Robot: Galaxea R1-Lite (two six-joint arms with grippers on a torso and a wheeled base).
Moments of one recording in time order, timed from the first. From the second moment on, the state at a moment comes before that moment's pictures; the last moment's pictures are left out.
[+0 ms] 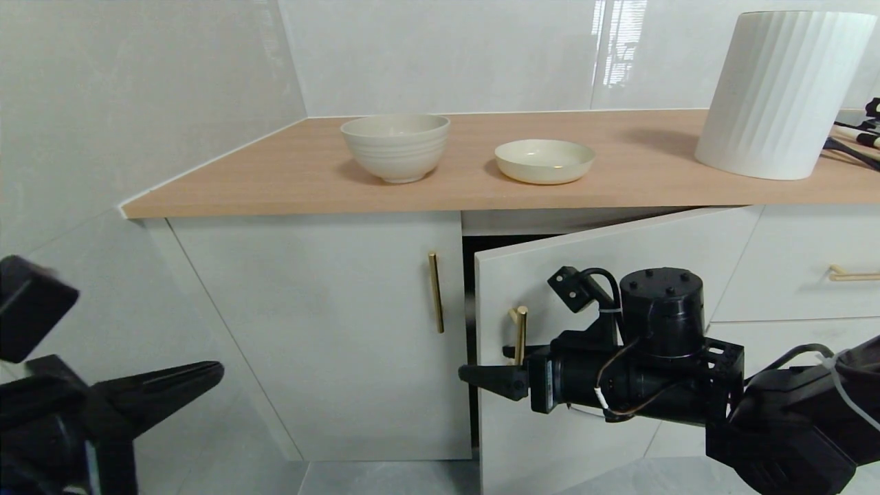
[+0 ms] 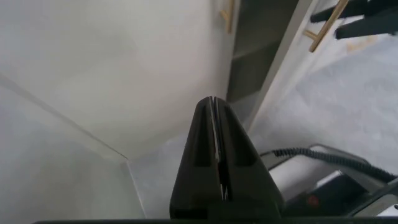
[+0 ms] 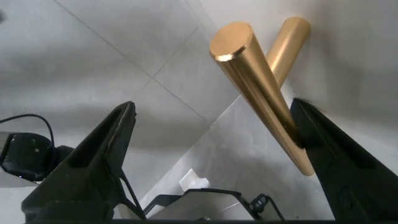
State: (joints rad) left arm -0.37 1.01 -0.61 -0.01 -0.07 0.06; right arm 0.74 1.88 -0.74 -0.88 0.38 0.41
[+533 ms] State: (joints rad) left arm -0.49 1.37 -0.63 -0.26 -0.06 0.02; right arm 0.76 1.87 -0.70 -0.89 0.38 0.37
